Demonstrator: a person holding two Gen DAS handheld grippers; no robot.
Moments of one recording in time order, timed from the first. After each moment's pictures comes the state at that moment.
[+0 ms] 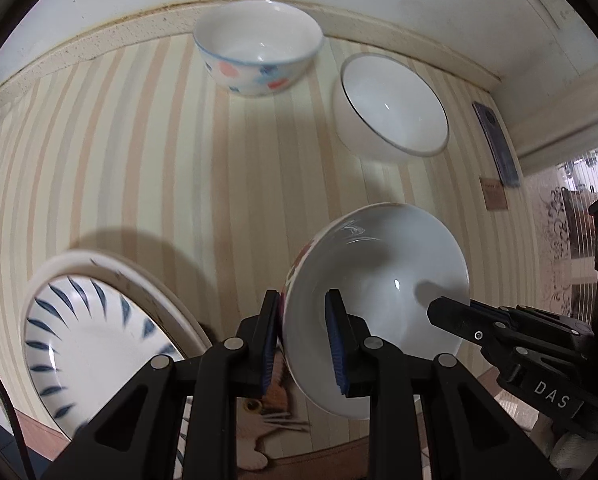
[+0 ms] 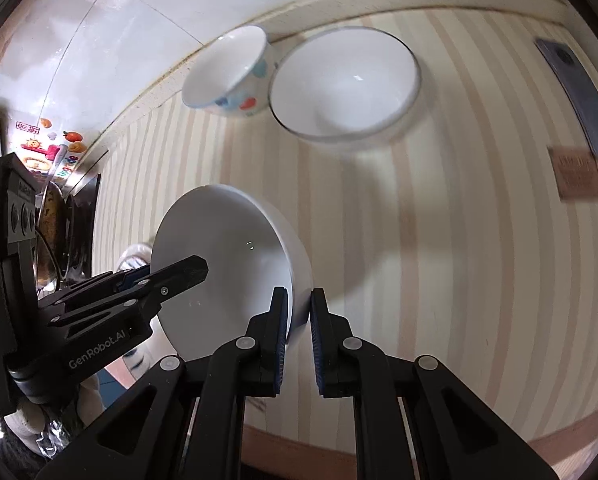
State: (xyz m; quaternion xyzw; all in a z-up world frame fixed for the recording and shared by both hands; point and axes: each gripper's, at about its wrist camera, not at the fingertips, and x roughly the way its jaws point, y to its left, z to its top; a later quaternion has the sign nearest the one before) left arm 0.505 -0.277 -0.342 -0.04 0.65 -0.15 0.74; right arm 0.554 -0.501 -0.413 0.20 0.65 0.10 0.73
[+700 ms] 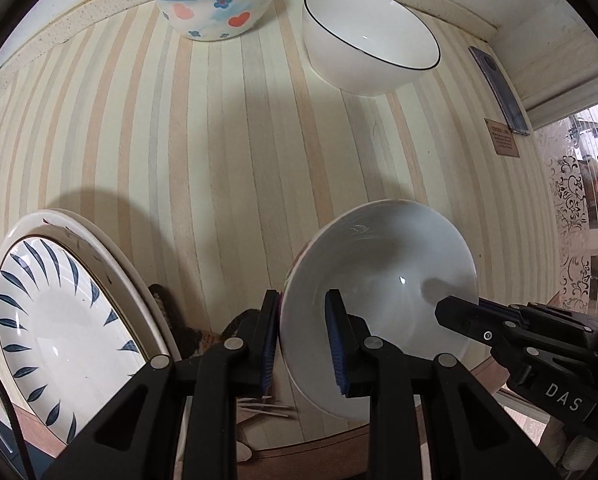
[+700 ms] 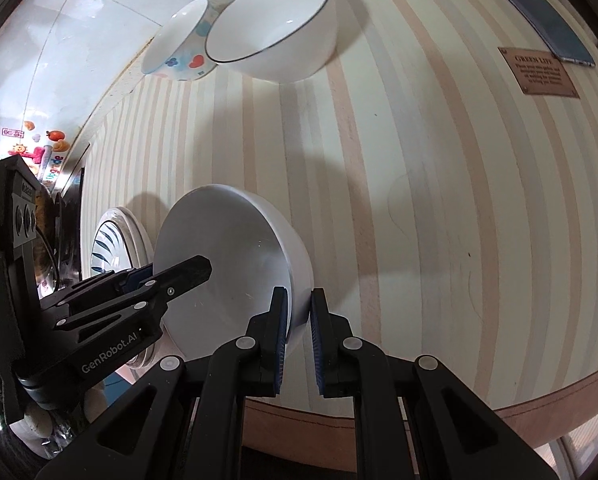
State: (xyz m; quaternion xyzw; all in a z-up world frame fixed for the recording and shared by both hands) left arm 0.485 -0.314 -0.378 0.00 0.68 -0.15 0.72; right arm 0.509 -0.531 -0.446 0.22 0.67 0.08 0.70
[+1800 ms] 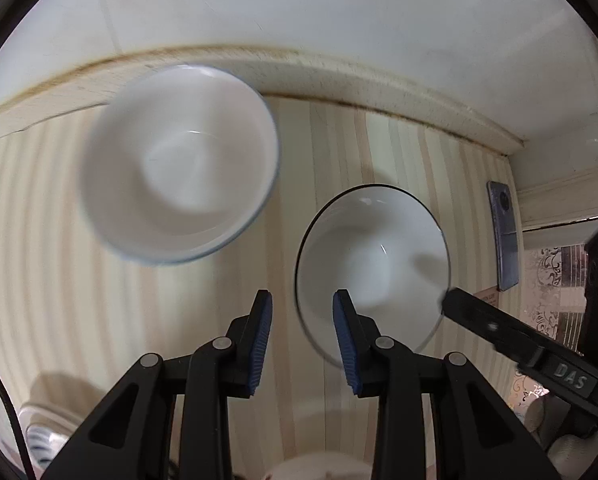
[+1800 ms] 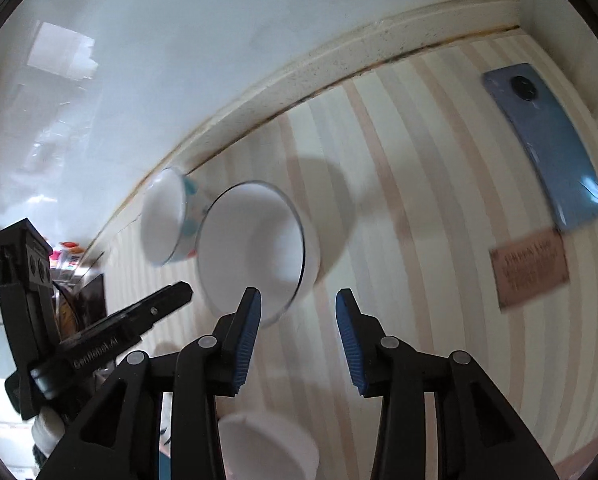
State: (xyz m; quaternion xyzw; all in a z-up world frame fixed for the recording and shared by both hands) left arm 0.659 -0.341 -0.365 -0.08 0.66 -0.15 0.73; right arm 0.678 -0.605 -0.420 0.28 0.62 0.05 0.73
